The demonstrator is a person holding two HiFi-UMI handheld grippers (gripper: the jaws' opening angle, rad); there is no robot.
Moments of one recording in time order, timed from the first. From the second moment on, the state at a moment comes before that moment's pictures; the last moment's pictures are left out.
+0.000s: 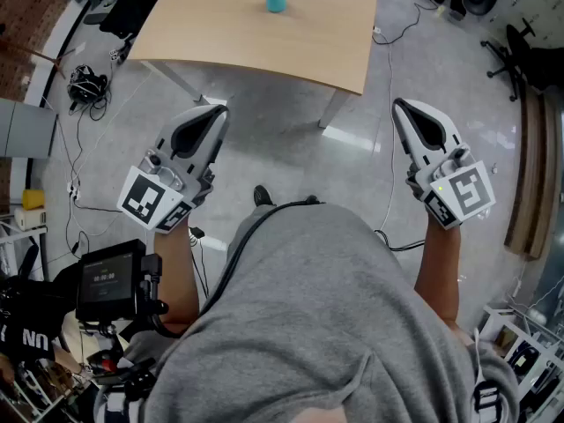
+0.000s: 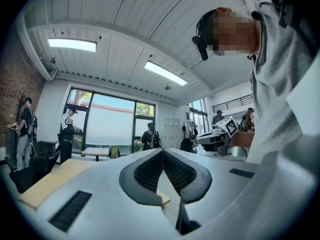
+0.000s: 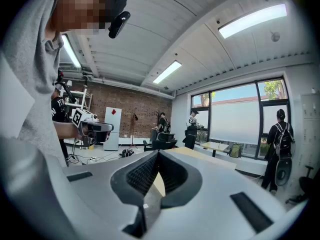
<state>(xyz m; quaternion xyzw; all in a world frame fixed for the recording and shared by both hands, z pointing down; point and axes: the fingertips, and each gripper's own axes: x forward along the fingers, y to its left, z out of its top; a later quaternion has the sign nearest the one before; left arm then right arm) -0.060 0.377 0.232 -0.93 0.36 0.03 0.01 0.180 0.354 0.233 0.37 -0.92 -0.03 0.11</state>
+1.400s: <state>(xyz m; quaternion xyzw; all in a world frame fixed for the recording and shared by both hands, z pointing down) -0.181 0.251 0.272 -0.95 0.32 0.02 -0.03 0.064 0.234 0.256 0.44 -0.90 0.02 0.07</state>
